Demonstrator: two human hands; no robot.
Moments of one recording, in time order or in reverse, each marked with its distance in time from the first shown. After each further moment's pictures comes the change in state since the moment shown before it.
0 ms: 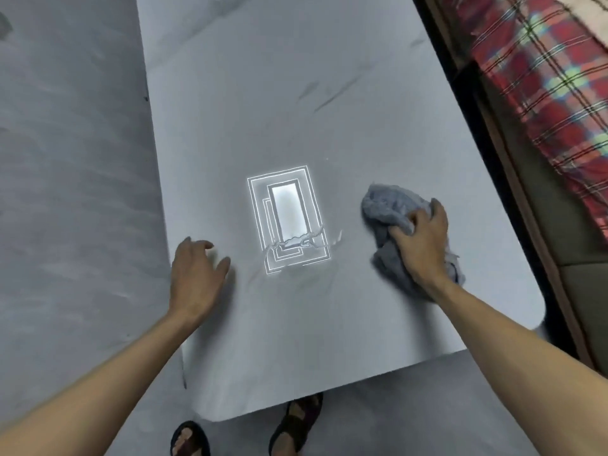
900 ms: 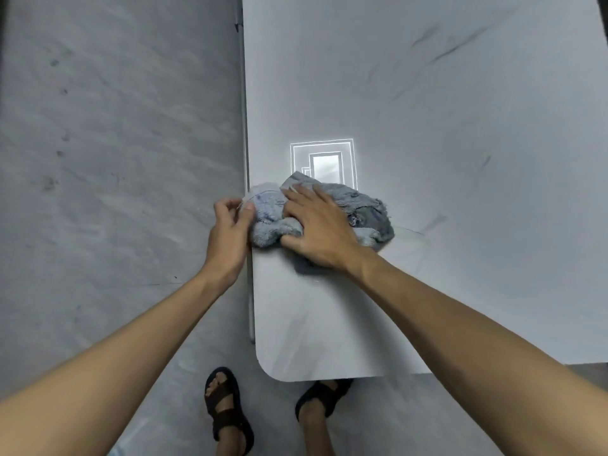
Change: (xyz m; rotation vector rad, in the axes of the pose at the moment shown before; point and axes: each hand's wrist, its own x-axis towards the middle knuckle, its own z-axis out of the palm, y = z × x) left_hand 0.004 -0.076 -0.029 -0.700 0.053 -0.257; right_hand -0.093 -0.208 0.185 -0.221 -0.532 -0.894
